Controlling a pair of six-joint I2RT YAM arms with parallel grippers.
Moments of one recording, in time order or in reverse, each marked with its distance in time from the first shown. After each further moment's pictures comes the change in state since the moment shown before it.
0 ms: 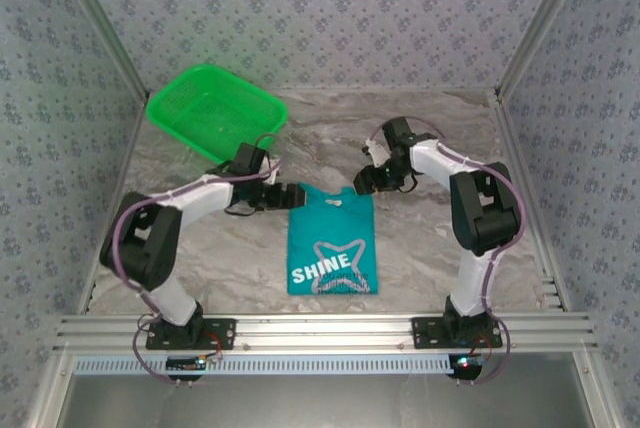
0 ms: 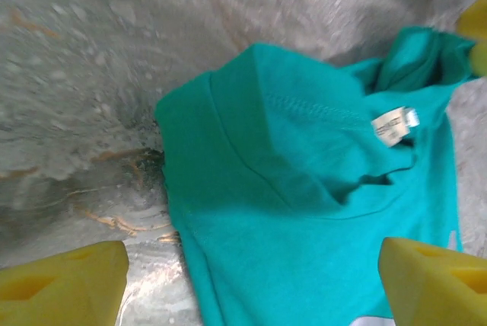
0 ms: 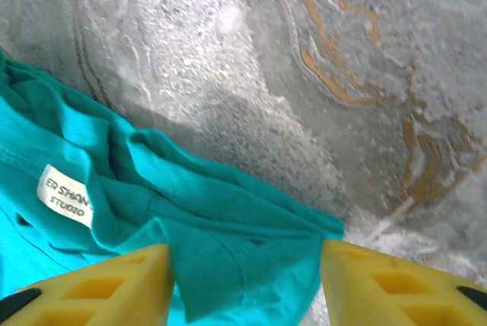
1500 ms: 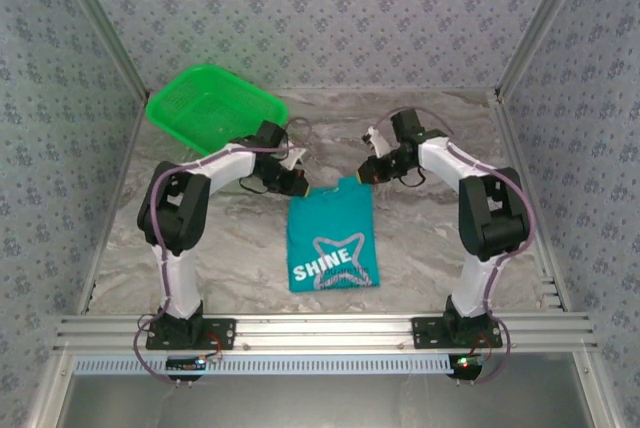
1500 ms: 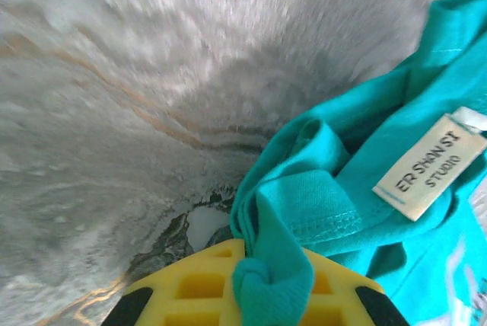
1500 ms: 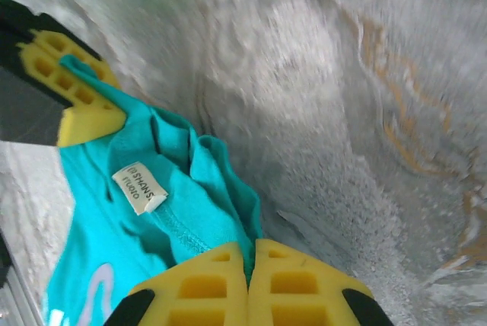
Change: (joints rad) left arm -0.002 0.267 0.403 -0.292 0.105 0.299; right arm -0.040 -0.079 0.005 0.060 -0.203 -0.061
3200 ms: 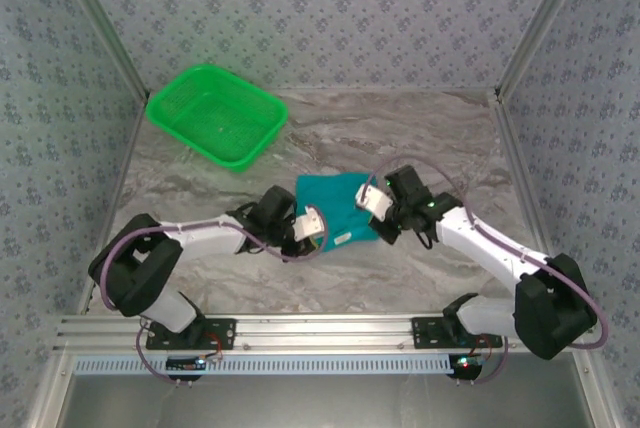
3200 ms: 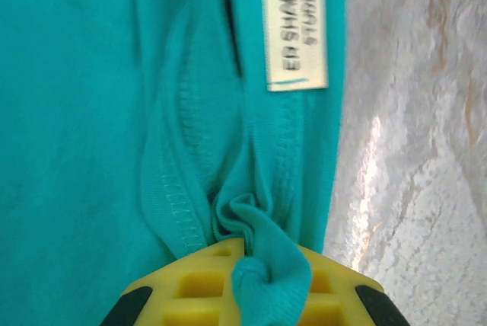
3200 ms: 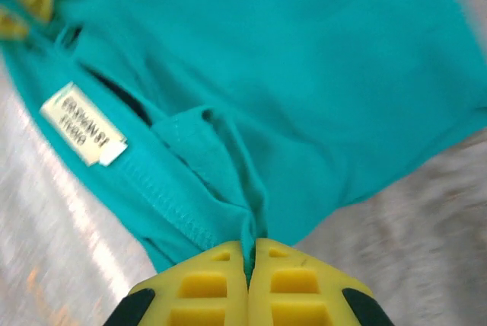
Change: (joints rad) left arm -0.335 -0.443 -0.731 0.584 -0.178 0.497; right arm 0.291 -0.590 -0.549 0.046 0.475 -0.455
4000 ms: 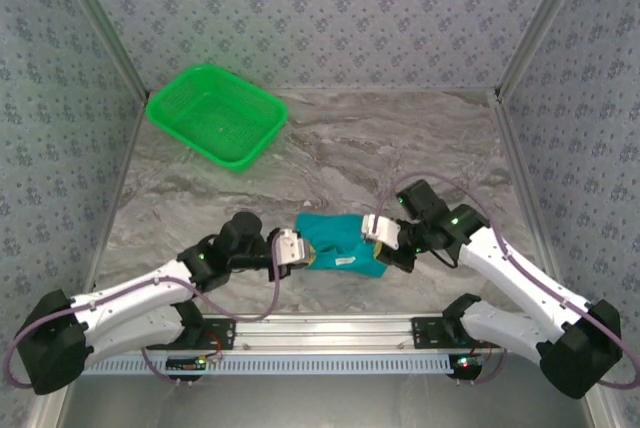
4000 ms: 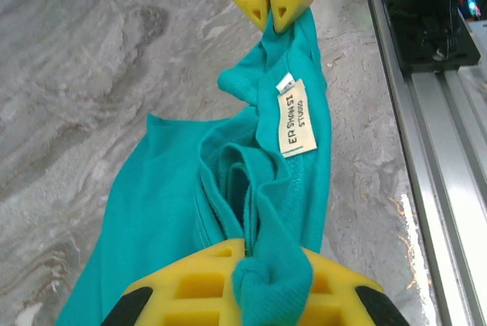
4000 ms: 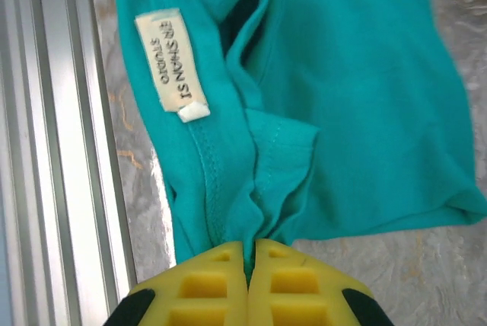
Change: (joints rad) left arm -0.117 -0.558 -0.174 0.021 0.009 -0.024; right arm 0.012 -0.228 0.041 -0.349 -0.261 -0.140
